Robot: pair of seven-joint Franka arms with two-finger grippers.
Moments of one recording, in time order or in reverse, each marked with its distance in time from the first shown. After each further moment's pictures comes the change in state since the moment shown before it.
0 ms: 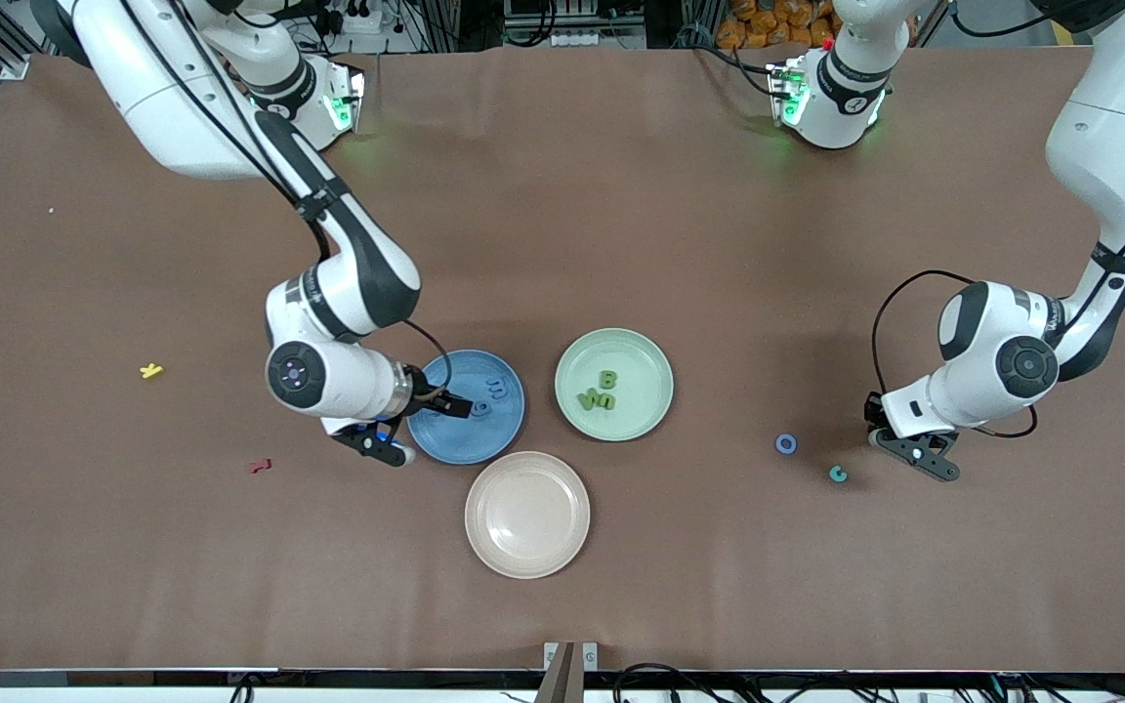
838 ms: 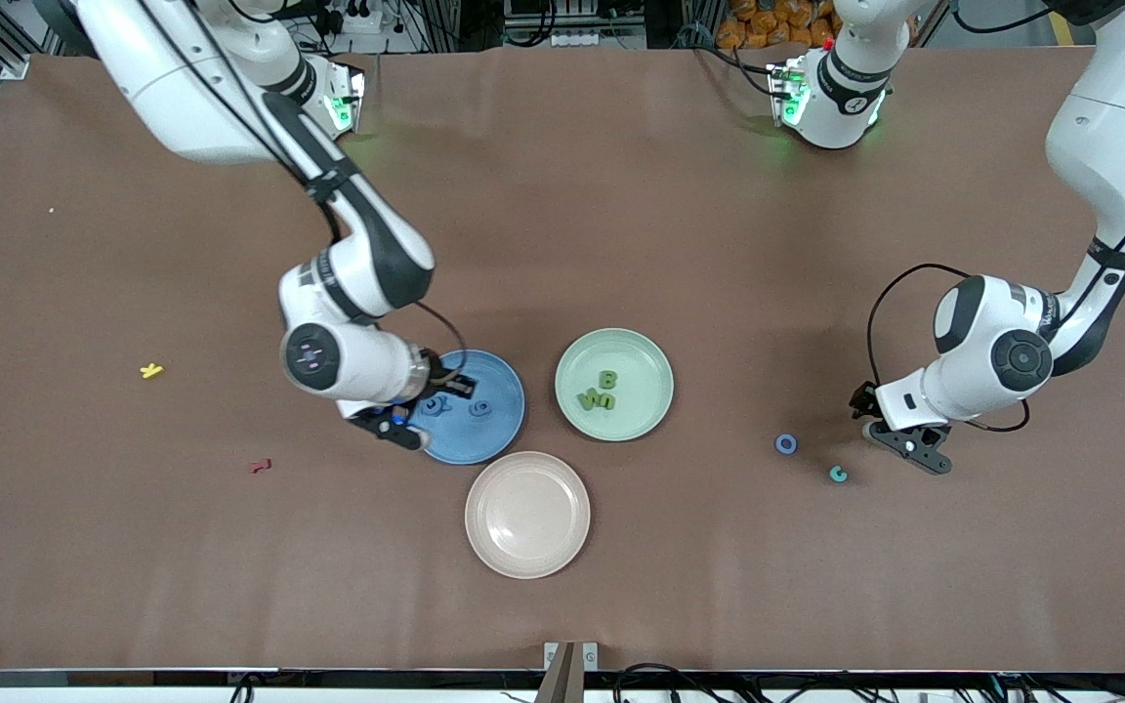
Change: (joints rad) left arm 0.024 -0.012 -0.032 -0.037 -0.003 0.003 -0.001; right arm 0.054 -0.027 0.027 -0.035 0.031 0.030 0.095
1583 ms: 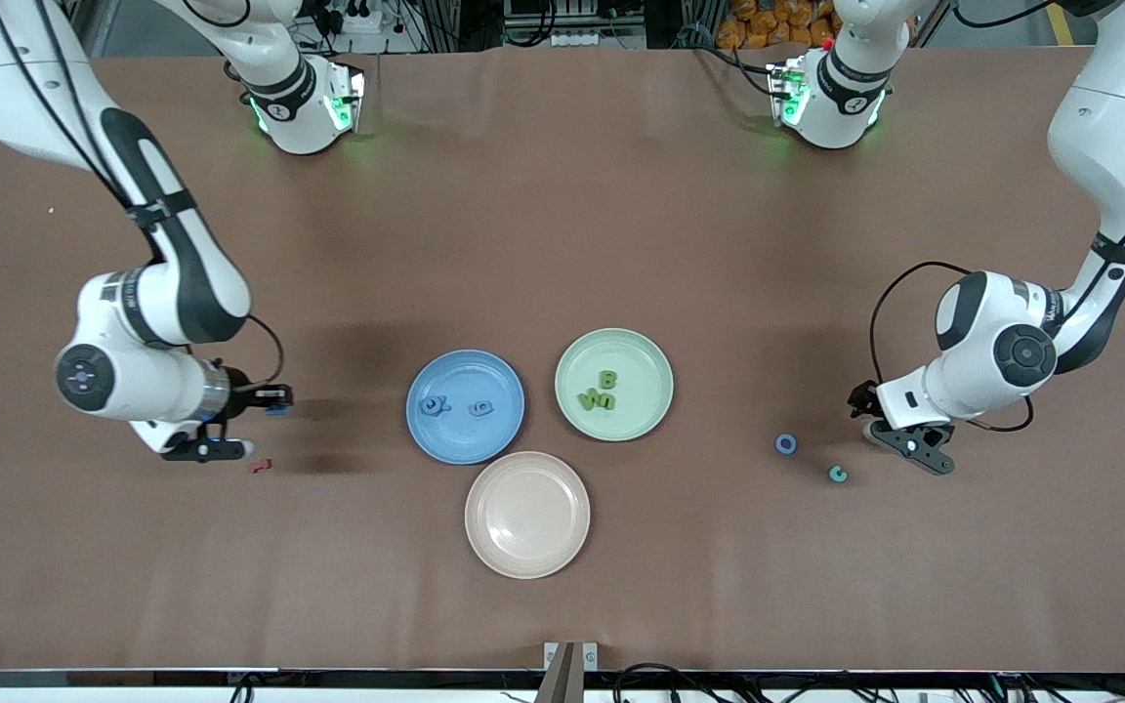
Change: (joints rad) left arm 0.007 -0.021 -0.015 -0.004 0.000 0.001 0.000; right arm -0.415 -0.123 0.001 -0.201 -0.212 -0.028 -0.669
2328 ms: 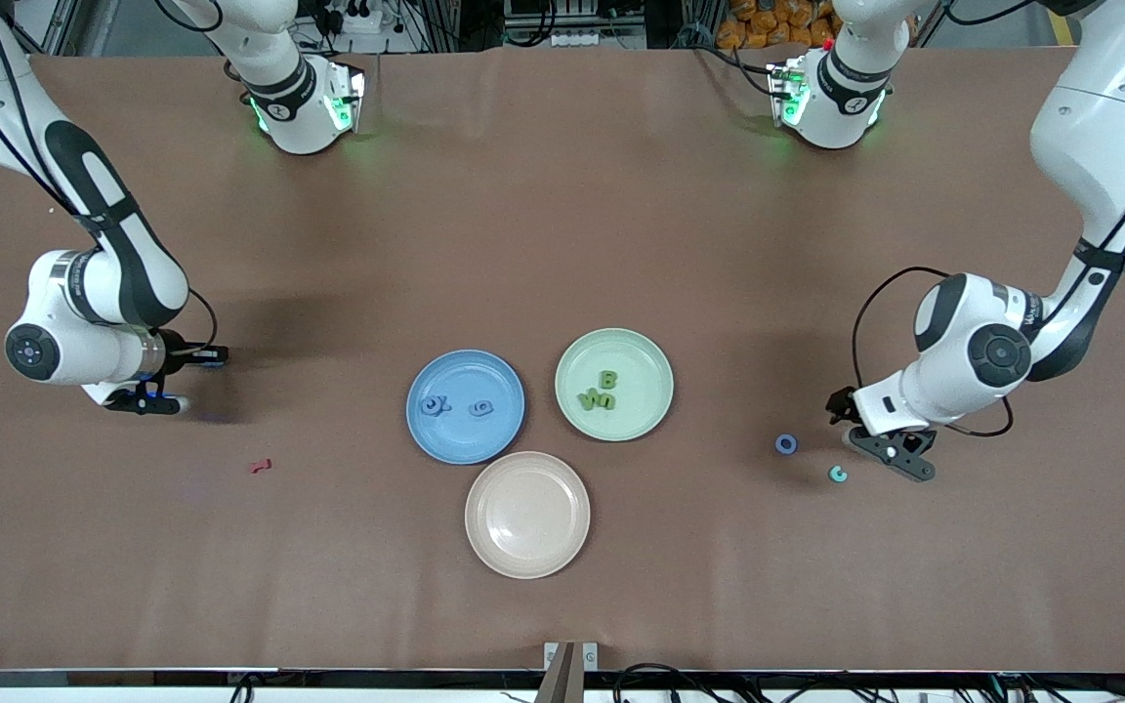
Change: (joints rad) left arm -0.045 -0.002 -0.007 0.017 0.000 0.003 -0.064; right arm -0.274 -0.004 -0.036 -0.236 -0.161 0.078 -0.096
